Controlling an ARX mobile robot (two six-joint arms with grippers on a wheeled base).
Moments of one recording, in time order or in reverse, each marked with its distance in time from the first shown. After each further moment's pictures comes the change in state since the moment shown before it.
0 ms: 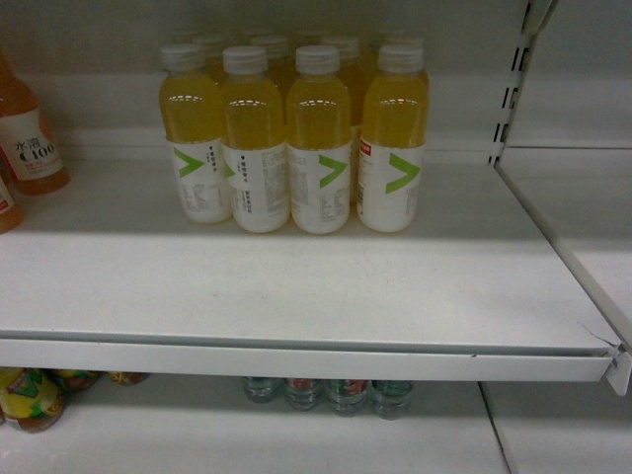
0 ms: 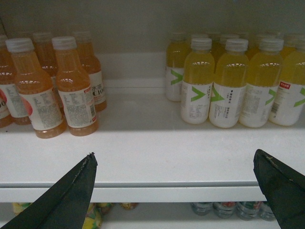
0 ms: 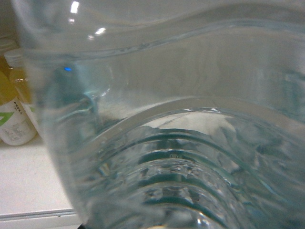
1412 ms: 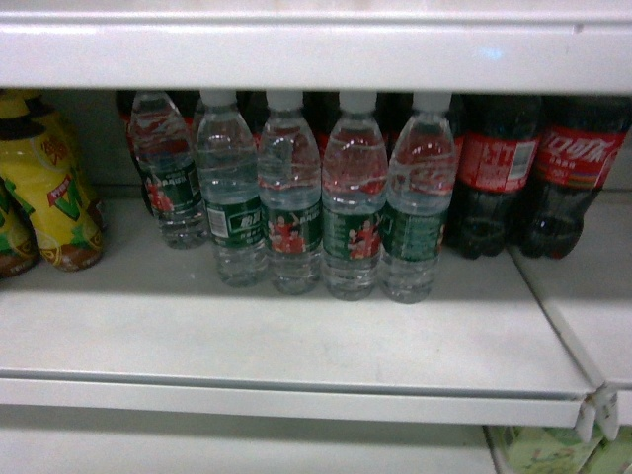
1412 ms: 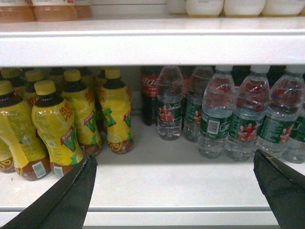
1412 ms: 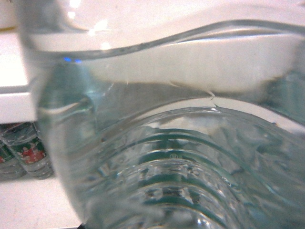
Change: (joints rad) left arm 0.000 0.000 0.000 0.000 -0.002 0.000; right arm 0.000 0.004 0.000 0.000 0.002 0.000
